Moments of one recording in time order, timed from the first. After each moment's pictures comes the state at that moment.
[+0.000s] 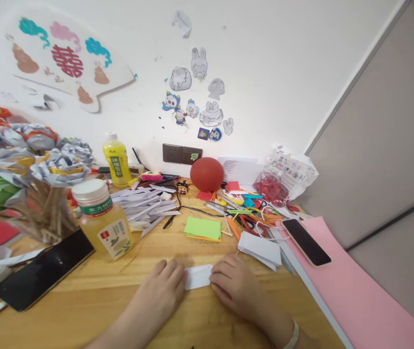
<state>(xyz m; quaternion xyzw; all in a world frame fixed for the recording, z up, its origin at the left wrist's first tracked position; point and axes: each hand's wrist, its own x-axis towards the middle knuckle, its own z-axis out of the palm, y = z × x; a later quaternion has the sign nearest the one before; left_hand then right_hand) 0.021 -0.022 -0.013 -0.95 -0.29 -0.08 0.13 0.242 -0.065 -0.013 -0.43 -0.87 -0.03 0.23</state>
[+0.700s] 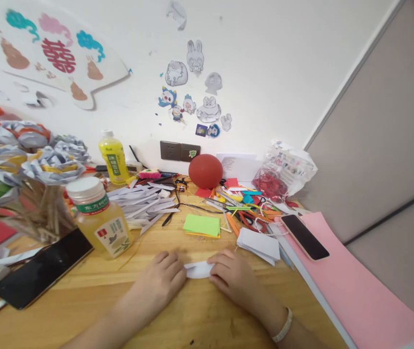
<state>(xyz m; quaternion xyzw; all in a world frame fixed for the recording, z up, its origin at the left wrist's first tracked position) 0.016 -0.007 -0.012 -0.95 -0.20 -0.19 0.12 0.245 -0.056 -0.026 -0.44 -0.86 0.04 0.27</state>
